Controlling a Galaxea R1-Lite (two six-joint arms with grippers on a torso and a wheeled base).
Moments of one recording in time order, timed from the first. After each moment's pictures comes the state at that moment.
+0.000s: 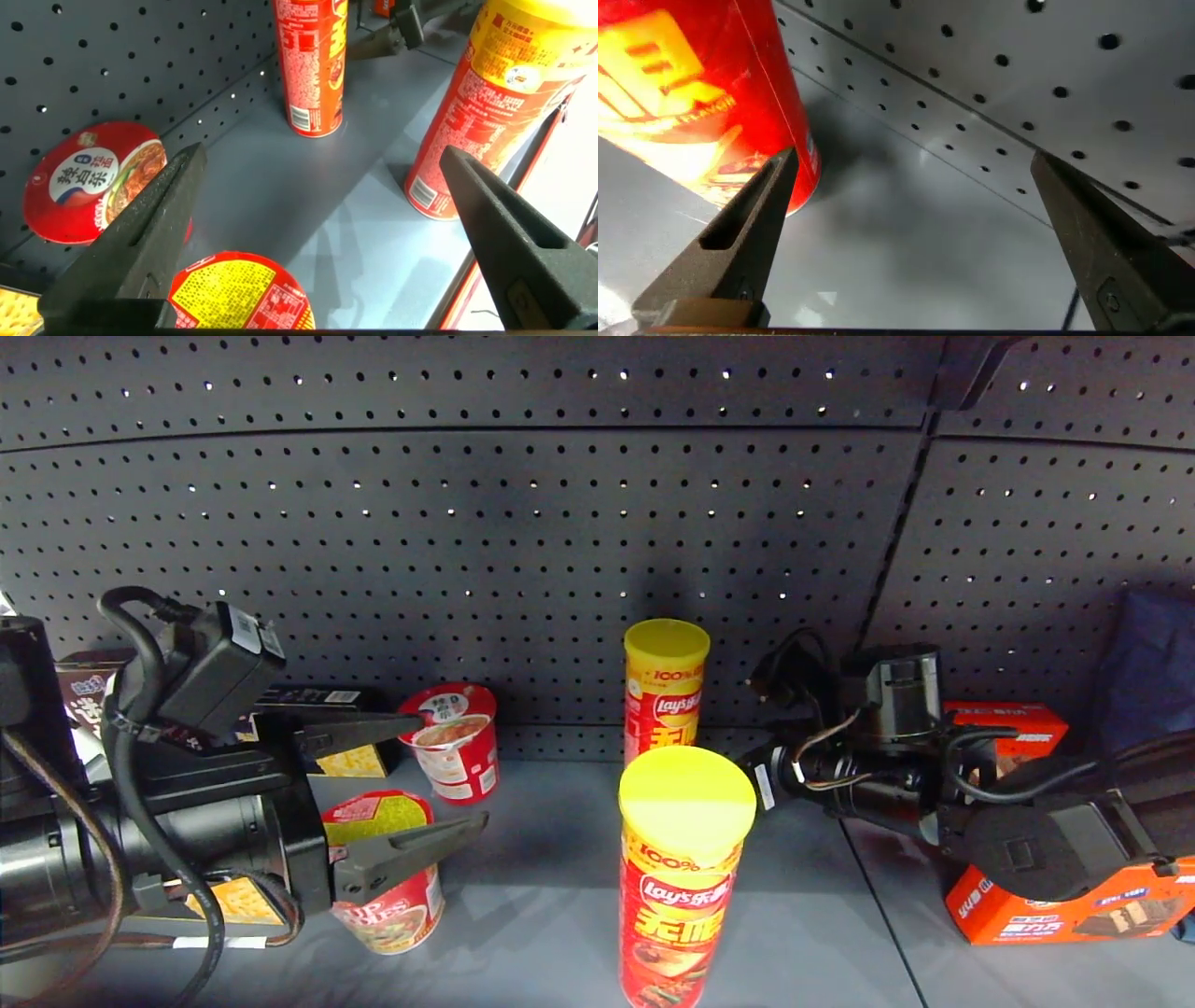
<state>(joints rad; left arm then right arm) -0.33 1.31 -0.62 -0.43 -0.52 0.20 0.57 1.86 -0.95 -0.56 -0.09 -0.12</state>
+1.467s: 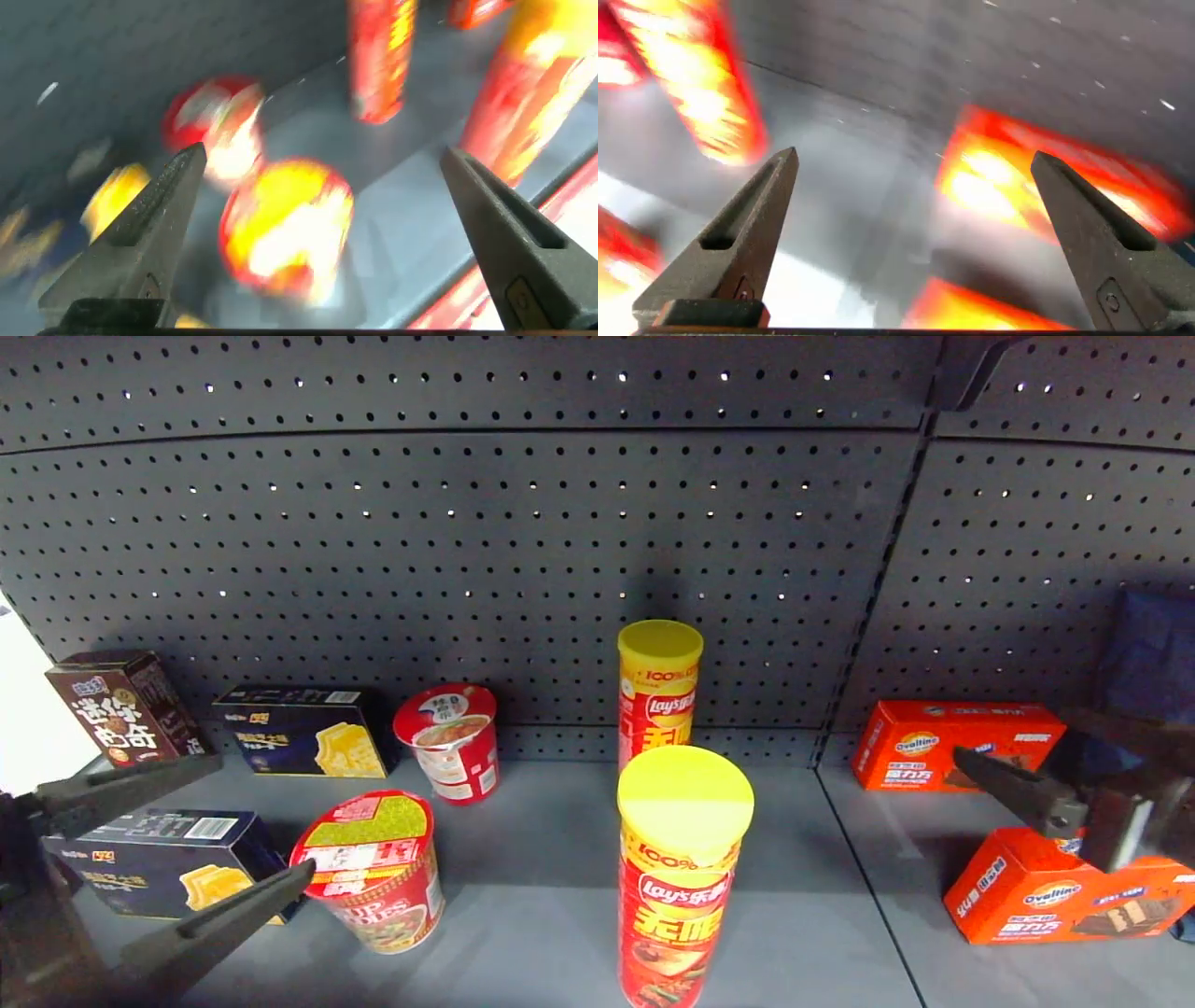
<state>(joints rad) -0.14 0.91 -0.42 -0.36 -0.41 0.20 0.41 1.08 -0.51 -0.47 -0.14 -0.12</state>
